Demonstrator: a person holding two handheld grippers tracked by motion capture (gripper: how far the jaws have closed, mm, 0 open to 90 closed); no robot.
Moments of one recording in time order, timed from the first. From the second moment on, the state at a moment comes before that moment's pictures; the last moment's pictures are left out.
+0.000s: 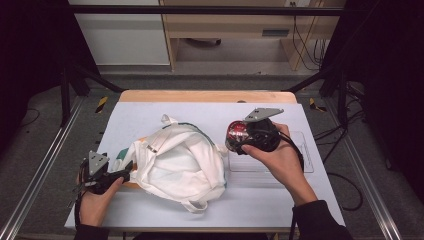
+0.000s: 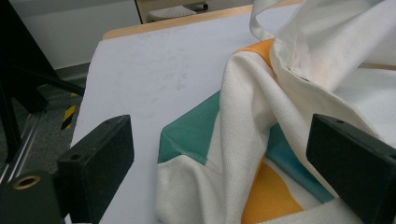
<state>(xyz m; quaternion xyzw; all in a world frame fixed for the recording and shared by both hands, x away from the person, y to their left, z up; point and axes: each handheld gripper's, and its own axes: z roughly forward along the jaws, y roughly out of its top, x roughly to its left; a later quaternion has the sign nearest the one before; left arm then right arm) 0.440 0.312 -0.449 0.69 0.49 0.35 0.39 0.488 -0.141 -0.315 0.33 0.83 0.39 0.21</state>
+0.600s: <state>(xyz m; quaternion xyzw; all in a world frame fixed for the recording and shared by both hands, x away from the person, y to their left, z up) 0.440 0.309 -0.449 0.70 0.49 0.36 0.39 0.499 -0.168 -0.326 0.33 0.83 0.40 0.19</state>
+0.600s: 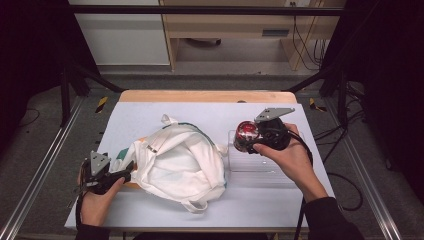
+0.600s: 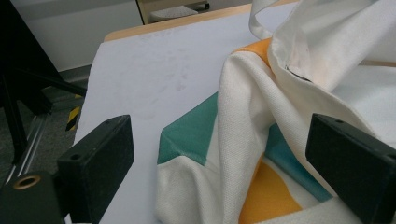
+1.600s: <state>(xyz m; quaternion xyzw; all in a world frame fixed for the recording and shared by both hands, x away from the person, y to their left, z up) 0.438 0.310 -0.448 0.69 0.49 0.36 0.39 0.517 -0.185 -0.352 0.32 0.85 0.39 0.17</state>
